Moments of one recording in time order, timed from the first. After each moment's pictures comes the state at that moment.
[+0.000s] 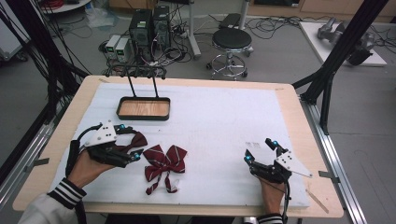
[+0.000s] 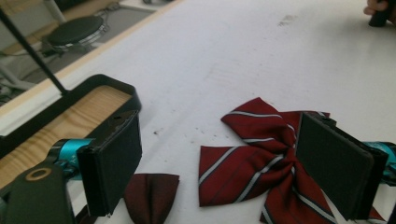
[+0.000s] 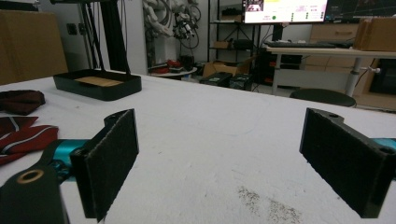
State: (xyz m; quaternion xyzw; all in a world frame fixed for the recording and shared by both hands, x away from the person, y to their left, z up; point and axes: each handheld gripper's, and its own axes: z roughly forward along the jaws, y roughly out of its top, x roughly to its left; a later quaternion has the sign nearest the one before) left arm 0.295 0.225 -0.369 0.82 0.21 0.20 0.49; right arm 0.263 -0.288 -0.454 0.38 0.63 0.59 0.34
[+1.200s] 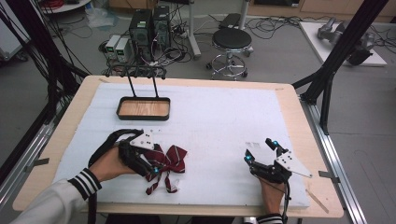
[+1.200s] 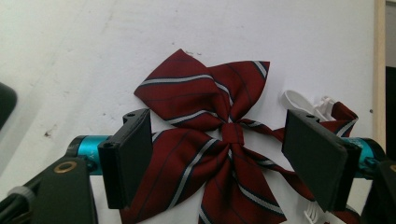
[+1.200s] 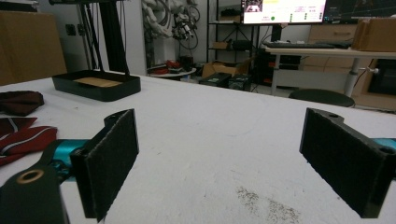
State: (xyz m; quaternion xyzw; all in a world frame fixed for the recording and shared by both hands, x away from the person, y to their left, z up) left arm 0.308 0.151 -0.380 0.93 0.11 0.08 0.34; right arm 0.263 -0.288 -0.454 0.38 0.62 0.59 0.35
